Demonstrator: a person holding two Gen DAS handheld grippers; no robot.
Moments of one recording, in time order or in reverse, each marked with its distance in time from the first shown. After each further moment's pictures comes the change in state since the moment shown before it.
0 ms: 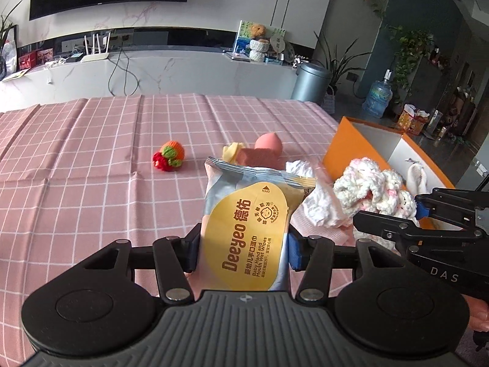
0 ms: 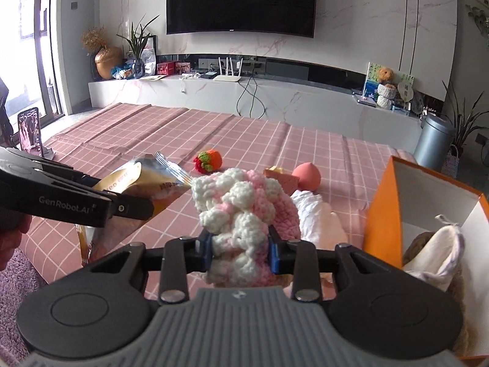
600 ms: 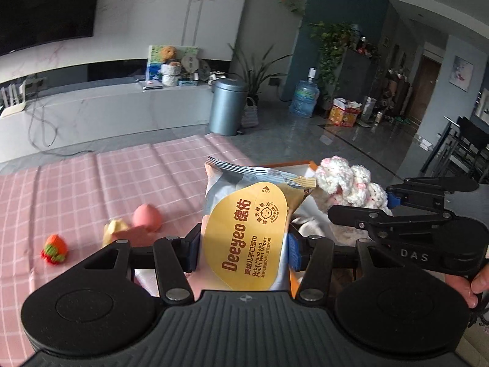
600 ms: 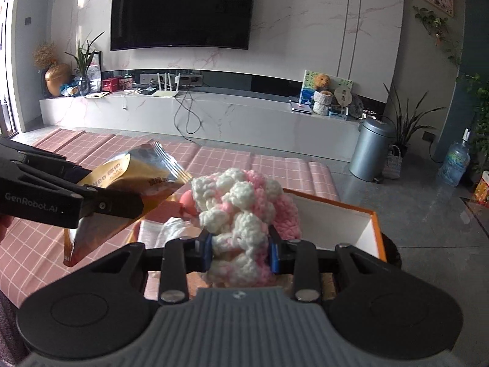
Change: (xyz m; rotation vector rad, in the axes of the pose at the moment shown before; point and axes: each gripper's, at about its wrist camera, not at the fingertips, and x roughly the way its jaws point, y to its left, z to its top) left arm 0.048 -0.128 0.086 0.191 -0.043 -0.232; right arm -0.067 -0.135 0.037 0.061 -0.015 -0.198
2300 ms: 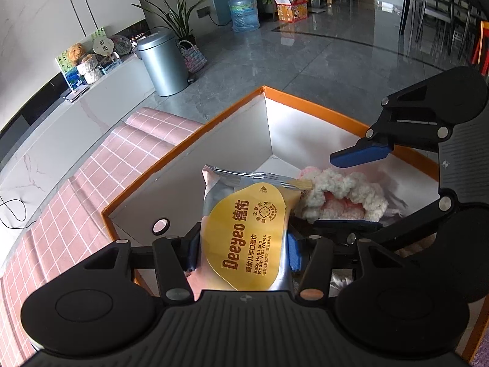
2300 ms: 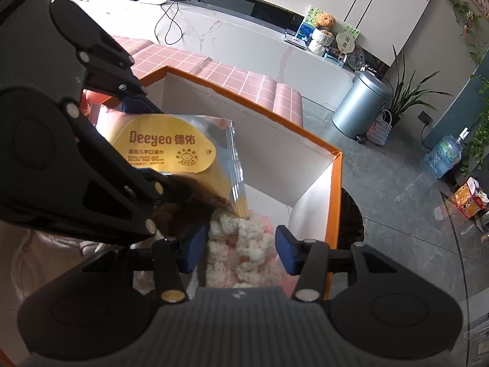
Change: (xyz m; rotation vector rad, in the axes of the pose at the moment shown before) left arm 0.201 -0.087 0.003 0.492 0.298 0.029; right arm 0.139 -0.100 -0.043 -0.213 0.297 -0.078
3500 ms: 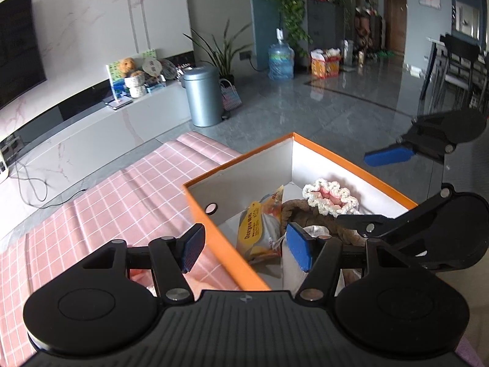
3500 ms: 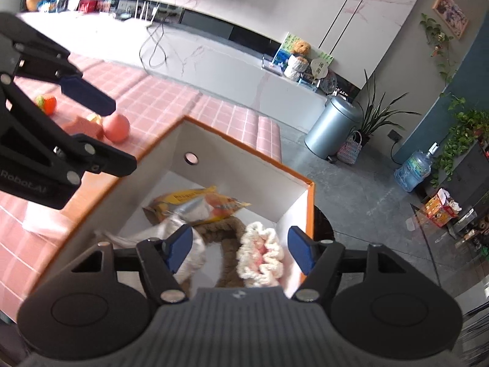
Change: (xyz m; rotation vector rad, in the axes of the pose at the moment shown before) left arm -0.127 0.024 -0.057 -0.210 -0.206 0.052; right arm -0.091 0.046 0.008 0.026 -0.095 -0.115
